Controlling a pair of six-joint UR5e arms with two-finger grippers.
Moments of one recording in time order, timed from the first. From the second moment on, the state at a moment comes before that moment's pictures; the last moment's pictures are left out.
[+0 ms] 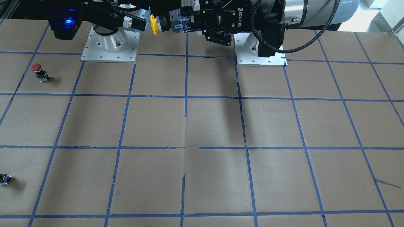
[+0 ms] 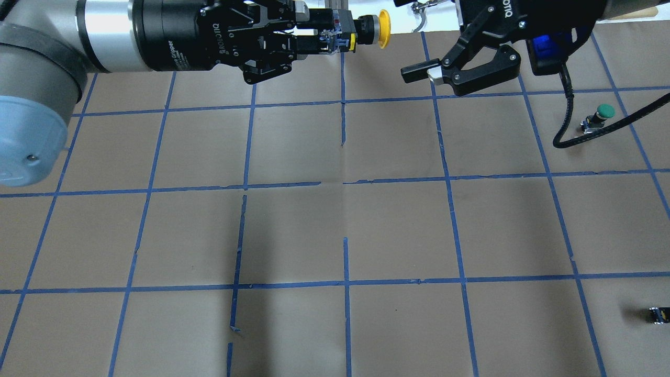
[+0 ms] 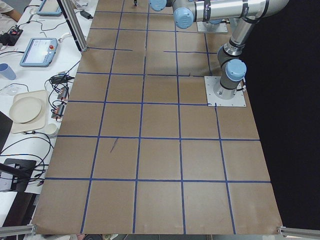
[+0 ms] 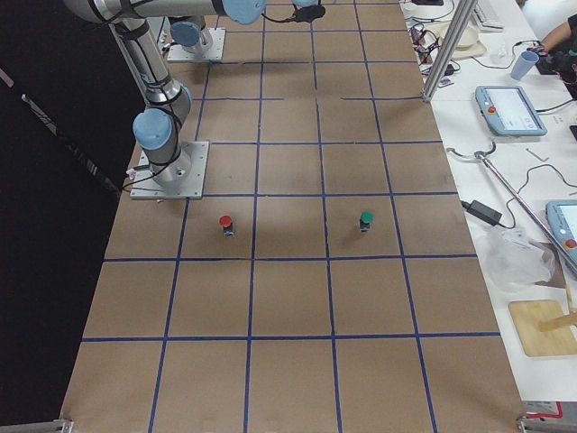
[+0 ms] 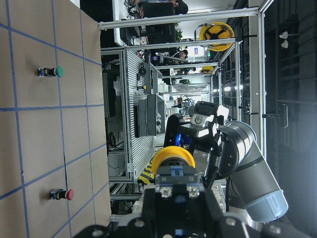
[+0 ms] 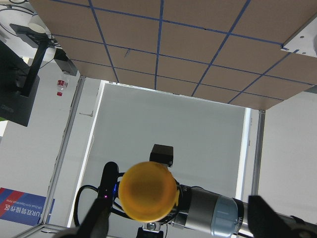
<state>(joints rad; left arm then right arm) -1.50 -1.50 -1.75 -1.52 0.13 0.10 1.41 -1.65 1.53 -1.05 -0.38 0.94</state>
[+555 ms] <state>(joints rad) -1.50 -1.50 -1.75 -1.52 0.12 0.10 1.43 -1.63 1.53 -1.06 -0.32 0.96</state>
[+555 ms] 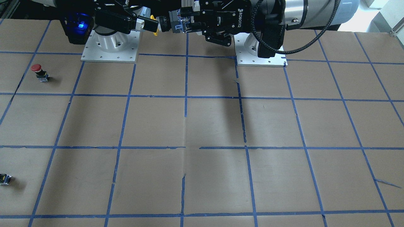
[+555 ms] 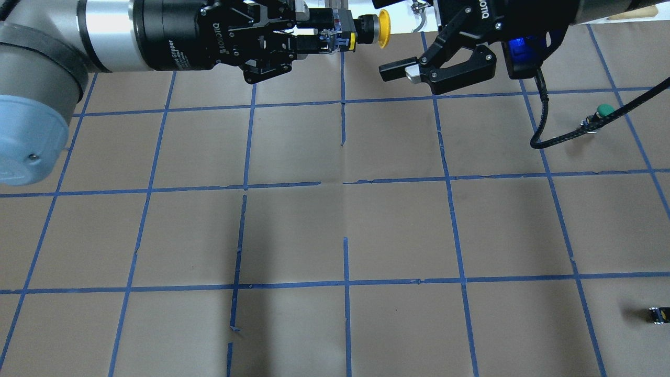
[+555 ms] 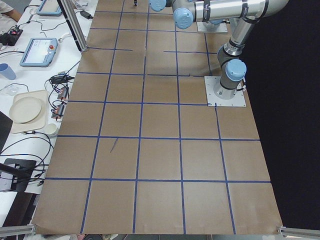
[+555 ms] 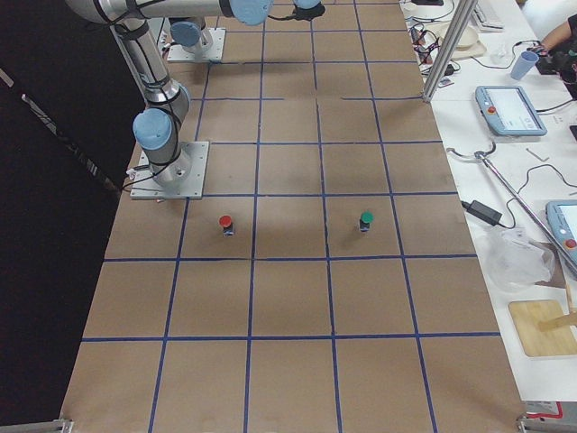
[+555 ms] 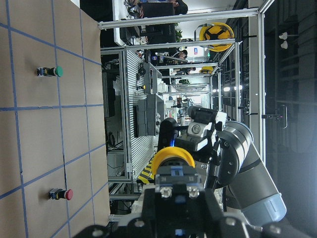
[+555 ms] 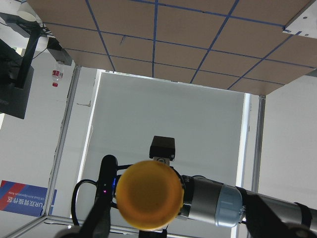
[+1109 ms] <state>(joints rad) -1.50 -1.50 -1.75 -1.52 0.12 0.10 1.43 -1.60 1.54 -1.09 -0.30 0.97</state>
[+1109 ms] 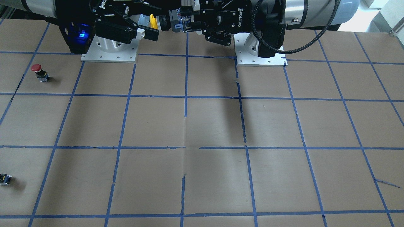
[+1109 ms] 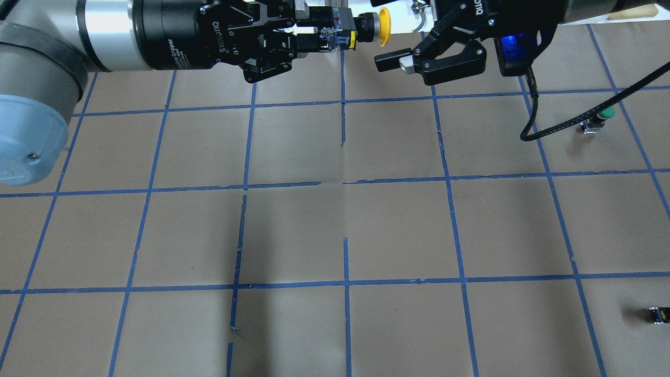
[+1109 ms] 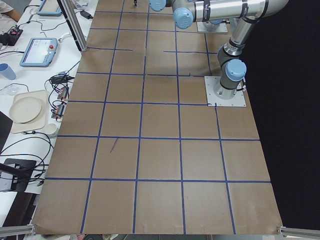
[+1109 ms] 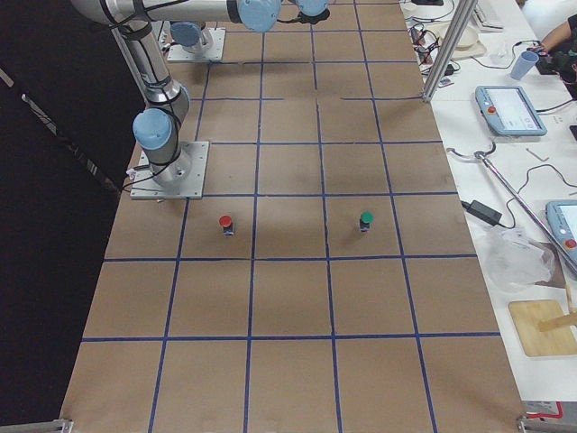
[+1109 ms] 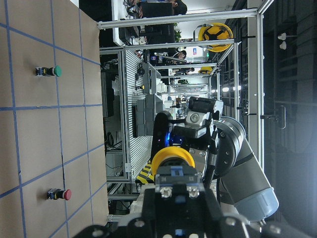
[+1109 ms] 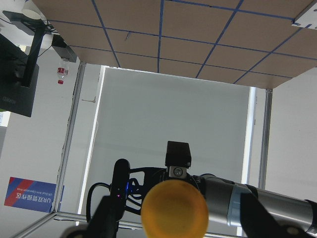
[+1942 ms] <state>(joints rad) -1.50 -1.50 -1.75 -1.52 0.12 0.09 1.42 -1.60 1.54 -1.08 -0.25 0.98</state>
